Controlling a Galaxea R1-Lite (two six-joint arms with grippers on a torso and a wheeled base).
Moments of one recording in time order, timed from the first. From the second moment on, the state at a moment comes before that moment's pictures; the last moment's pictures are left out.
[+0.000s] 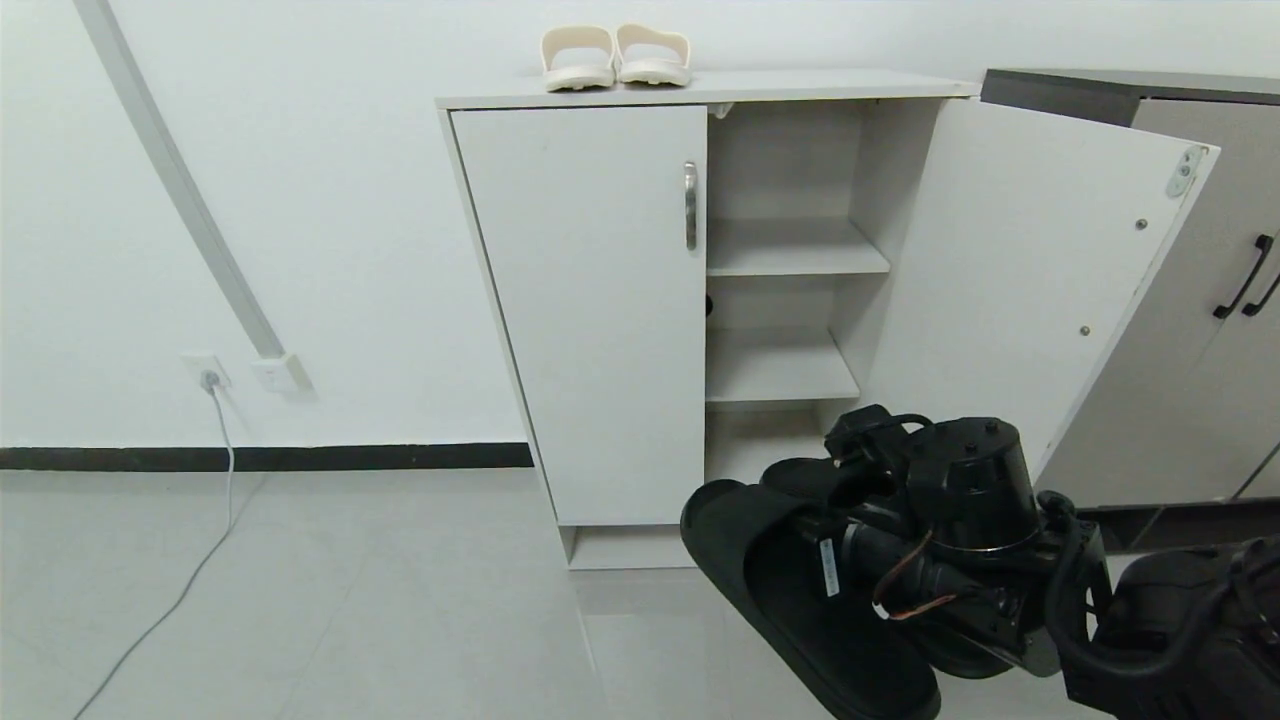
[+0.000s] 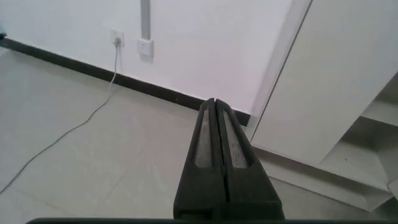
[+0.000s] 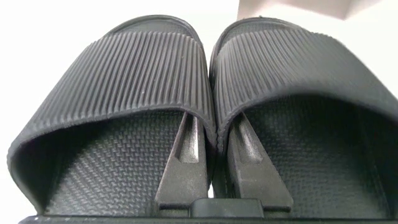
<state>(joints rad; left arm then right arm) 0.03 0.11 -0.10 -0.03 0.32 -0.10 0.75 1.80 -0.72 -0.65 -0.25 0.15</state>
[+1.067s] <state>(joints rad) 0.00 0.00 0.00 0.00 -0.03 0.02 0.79 1.94 -0.97 -0.66 -0.62 0.18</state>
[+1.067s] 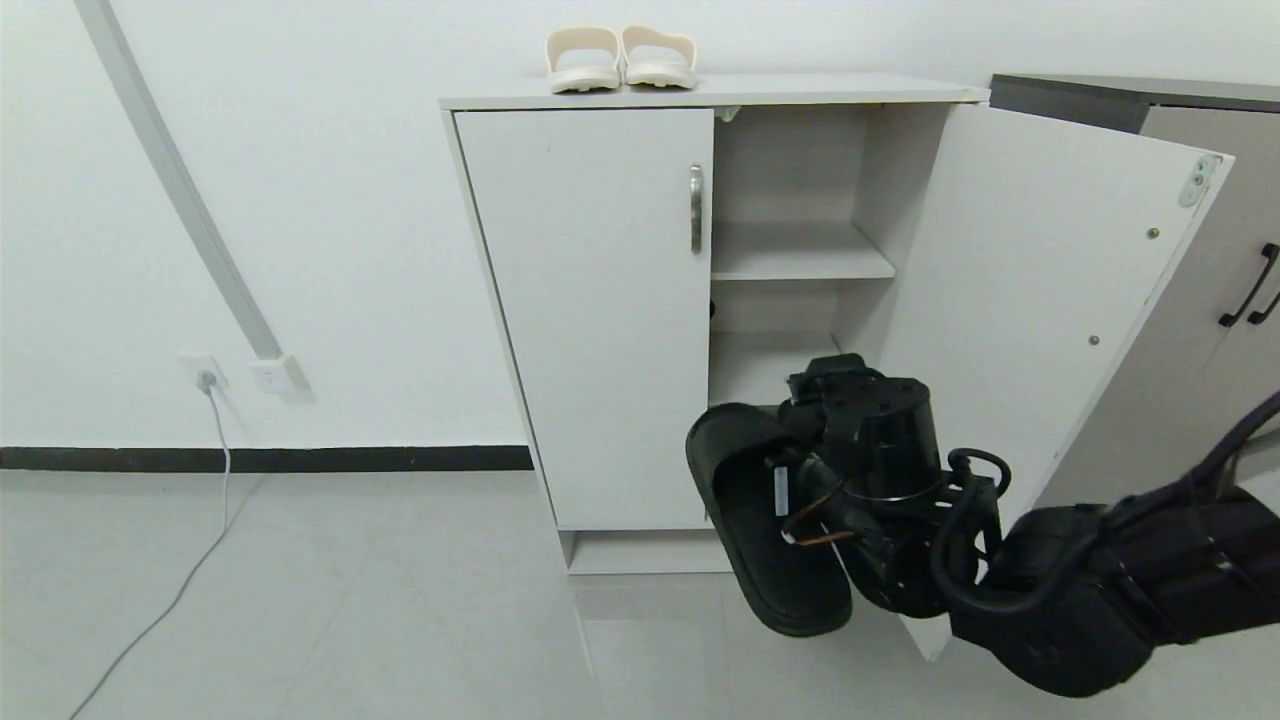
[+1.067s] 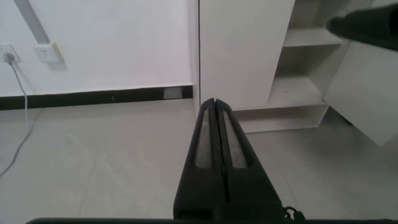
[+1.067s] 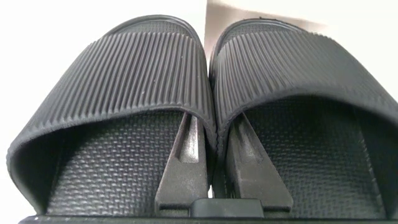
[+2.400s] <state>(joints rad) 0.00 0.00 0.00 0.00 -0.03 0.02 0.71 2.05 -1.12 -0.67 -0.76 0.19</state>
